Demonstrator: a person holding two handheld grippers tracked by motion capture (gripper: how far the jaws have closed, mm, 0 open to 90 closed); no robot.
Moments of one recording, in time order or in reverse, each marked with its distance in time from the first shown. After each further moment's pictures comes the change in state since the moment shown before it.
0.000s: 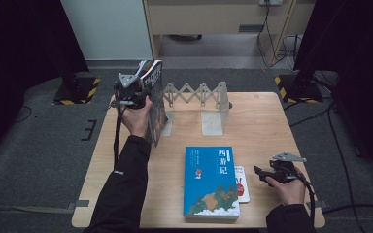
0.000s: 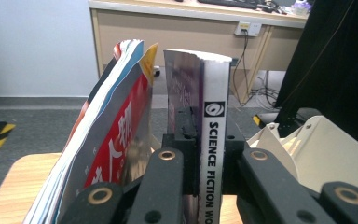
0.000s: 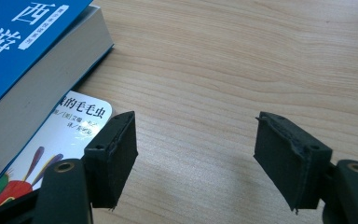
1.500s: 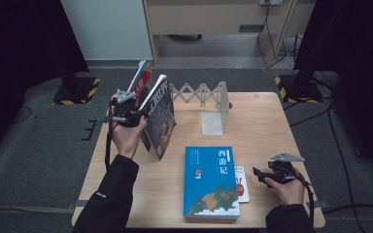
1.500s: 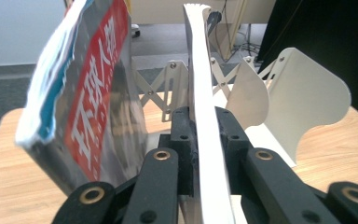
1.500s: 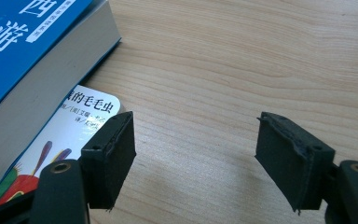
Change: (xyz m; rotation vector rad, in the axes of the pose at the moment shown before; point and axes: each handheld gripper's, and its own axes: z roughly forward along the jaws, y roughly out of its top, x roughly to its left) left arm 0.003 -0.022 -0.041 0.173 -0.099 0.042; right arm 0.002 -0.001 0.002 0.019 0.023 -0.006
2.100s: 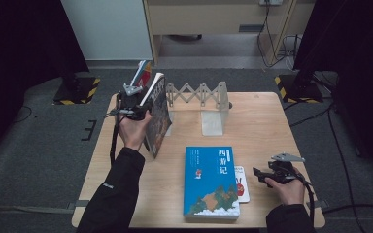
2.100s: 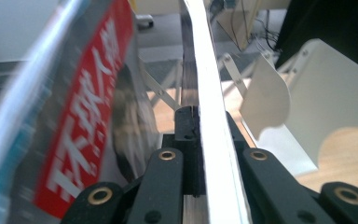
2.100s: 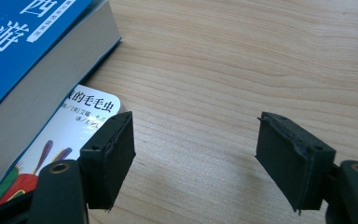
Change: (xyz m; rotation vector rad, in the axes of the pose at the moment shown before) left arm -0.002 0.014 0.019 0.028 0.079 0.005; right arm -0.001 0.000 0.000 -0.001 0.002 0.005
